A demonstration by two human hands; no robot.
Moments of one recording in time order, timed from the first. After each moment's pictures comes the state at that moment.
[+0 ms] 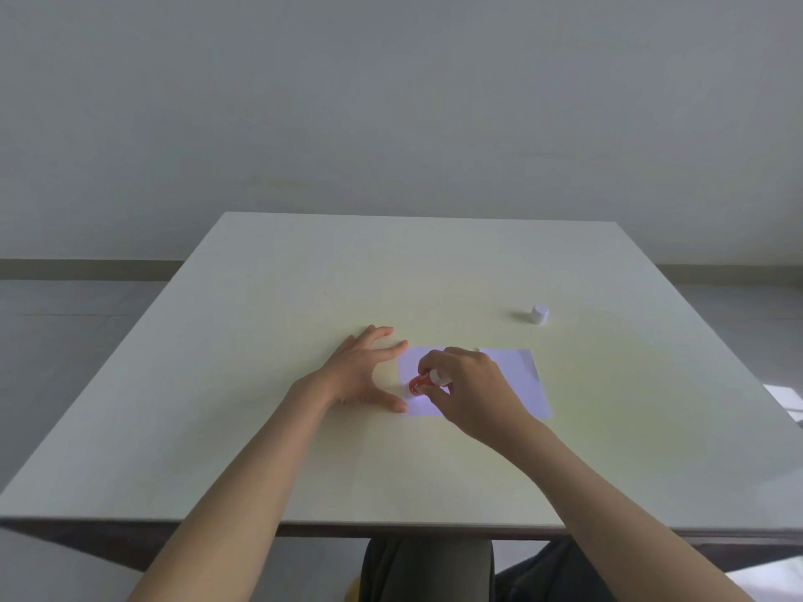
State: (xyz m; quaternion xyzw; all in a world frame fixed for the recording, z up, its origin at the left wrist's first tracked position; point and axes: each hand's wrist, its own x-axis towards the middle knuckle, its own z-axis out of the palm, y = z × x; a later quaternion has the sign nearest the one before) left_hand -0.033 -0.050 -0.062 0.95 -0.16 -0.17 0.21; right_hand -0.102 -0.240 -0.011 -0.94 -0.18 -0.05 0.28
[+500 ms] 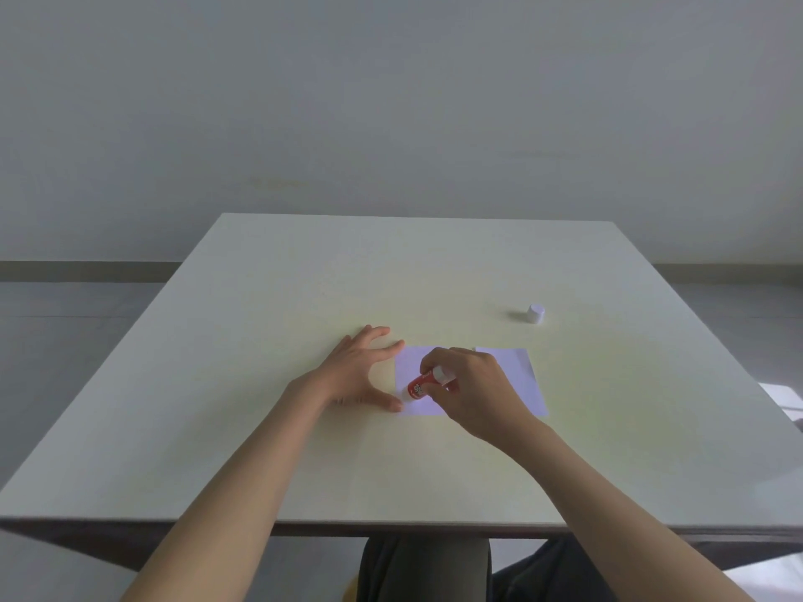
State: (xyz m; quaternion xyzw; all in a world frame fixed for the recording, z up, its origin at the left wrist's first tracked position) left_hand -0.034 -0.051 -0.061 0.95 -0.17 -0.17 0.21; right_hand -0.102 -0.249 -0.014 -0.93 -0.18 -0.04 0.33
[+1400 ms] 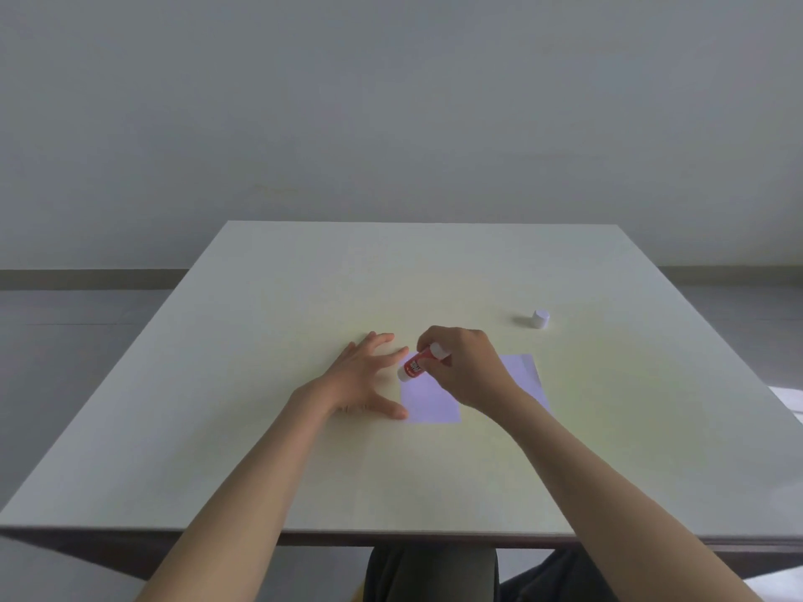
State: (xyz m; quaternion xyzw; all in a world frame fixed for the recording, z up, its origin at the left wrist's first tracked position) left_hand -0.031 -0.049 -0.064 0.94 -0.18 -0.18 0.20; right_hand -0.070 -0.235 0.003 -0.93 -0.15 -0.05 0.34
